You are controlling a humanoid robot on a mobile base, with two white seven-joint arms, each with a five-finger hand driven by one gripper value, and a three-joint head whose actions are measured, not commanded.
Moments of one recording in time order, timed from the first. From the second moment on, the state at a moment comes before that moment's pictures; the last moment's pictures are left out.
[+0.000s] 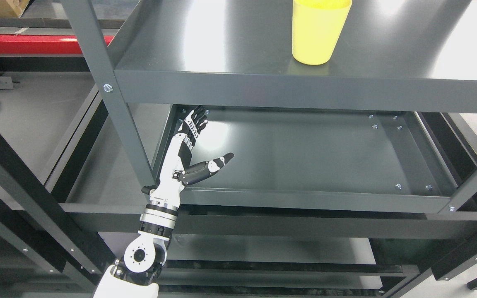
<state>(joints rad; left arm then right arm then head) -0.34 0.00 -0.22 -1.53 0.09 -0.23 0.01 0.00 0.00 0.00 -0.24 0.00 0.09 -0.12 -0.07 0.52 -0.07</state>
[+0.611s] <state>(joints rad) -0.34 0.00 -0.23 -1.53 0.10 -0.23 0.01 0.00 0.00 0.00 -0.24 0.00 0.09 -0.11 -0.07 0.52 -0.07</state>
